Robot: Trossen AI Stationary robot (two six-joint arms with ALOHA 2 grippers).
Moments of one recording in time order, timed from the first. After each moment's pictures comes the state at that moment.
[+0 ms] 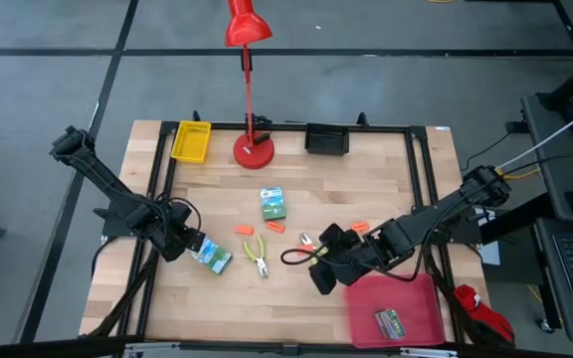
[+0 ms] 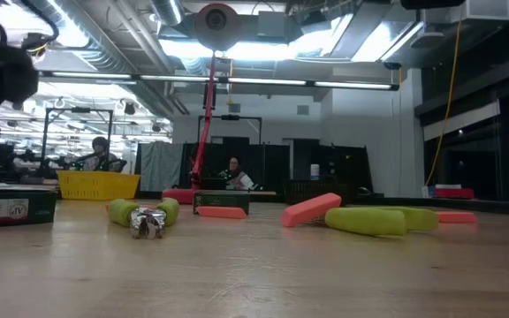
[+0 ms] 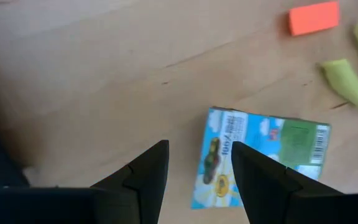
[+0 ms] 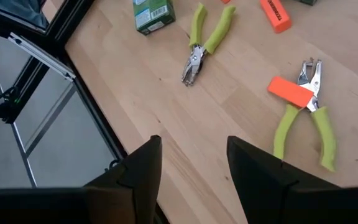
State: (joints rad) left arm -0.71 0.89 0.48 -0.89 -0.31 -1.92; right arm 0.54 1.63 1.44 -0.74 0.30 1.27
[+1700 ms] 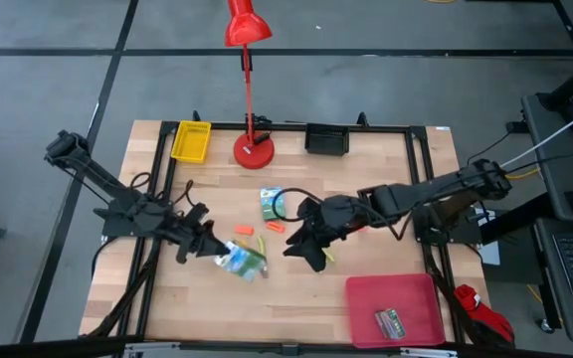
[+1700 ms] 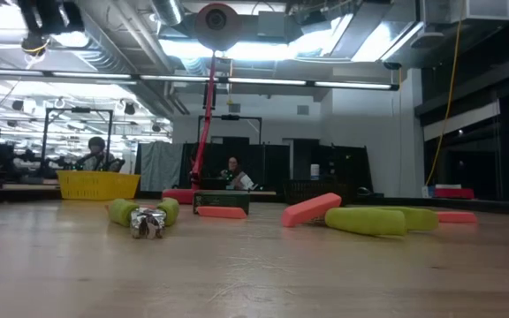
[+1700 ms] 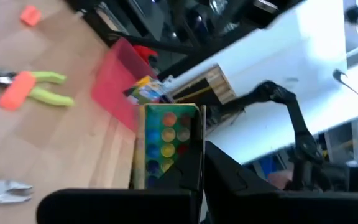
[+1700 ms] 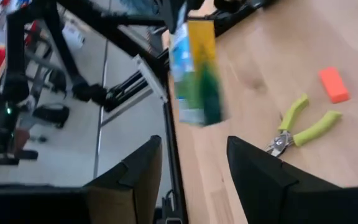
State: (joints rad) left arm -0.58 0.82 0.46 0.30 -0.28 -1.05; right arm 0.30 1.60 1.44 -0.36 -0.07 0.78
